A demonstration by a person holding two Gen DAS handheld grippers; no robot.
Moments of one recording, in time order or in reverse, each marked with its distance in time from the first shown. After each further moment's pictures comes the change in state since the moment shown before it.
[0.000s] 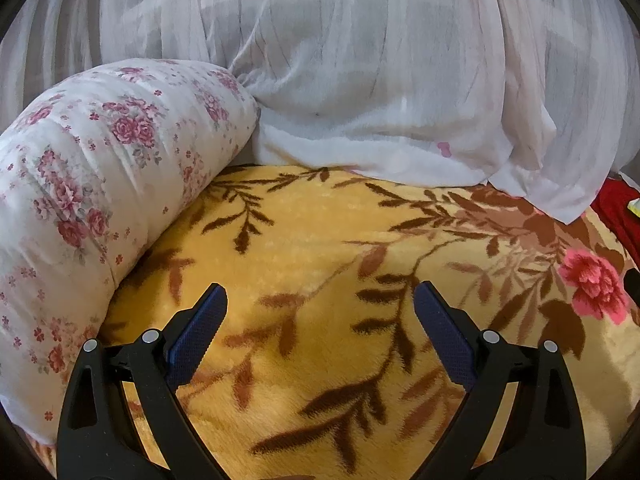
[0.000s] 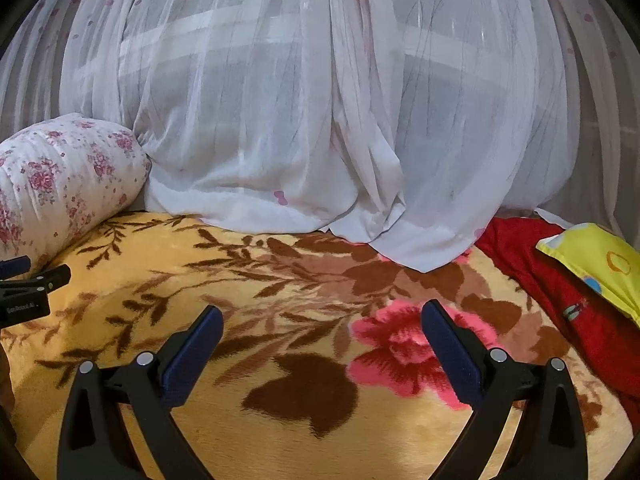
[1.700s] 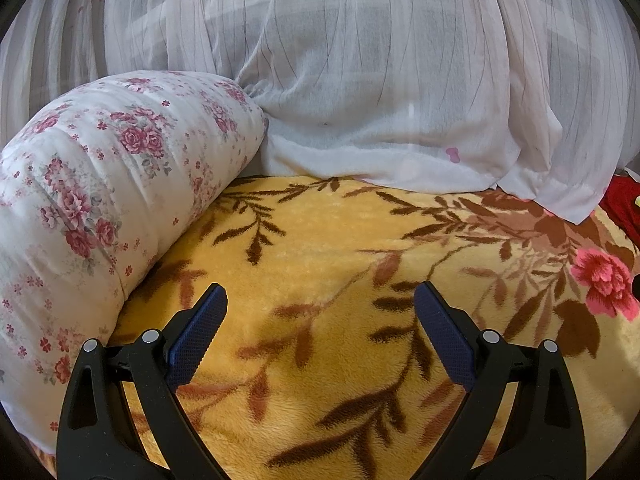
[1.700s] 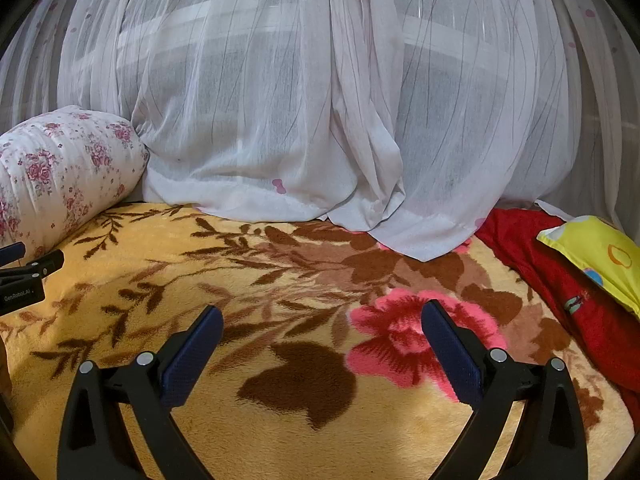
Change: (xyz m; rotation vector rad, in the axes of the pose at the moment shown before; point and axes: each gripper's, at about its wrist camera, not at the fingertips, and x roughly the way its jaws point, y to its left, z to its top) left arm 0.003 0.004 -0.001 0.031 -0.039 0.021; right arm 0.005 -0.003 -0.008 -0.005 0.025 0.005
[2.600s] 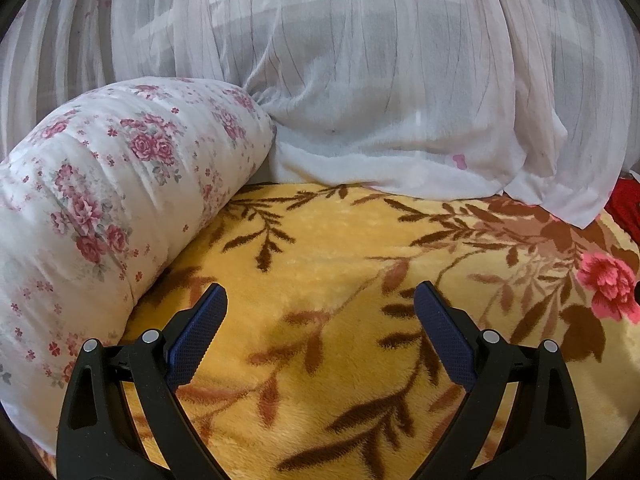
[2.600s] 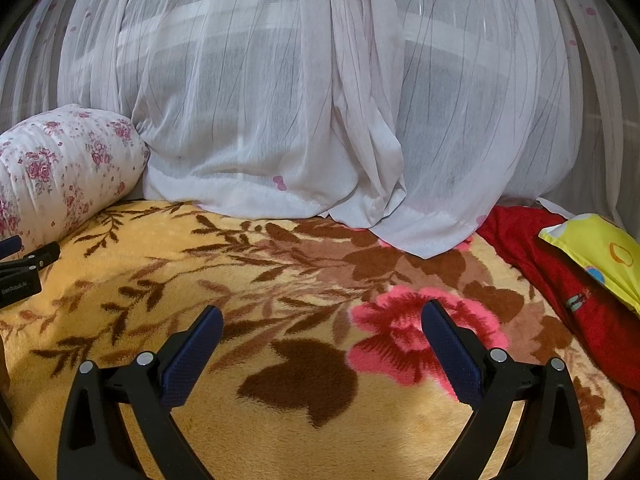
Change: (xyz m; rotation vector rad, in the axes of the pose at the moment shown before) left arm -0.002 0.009 0.002 0.000 -0.025 0.017; right arm 0.001 0.001 -0.002 0.000 0.004 -0.001
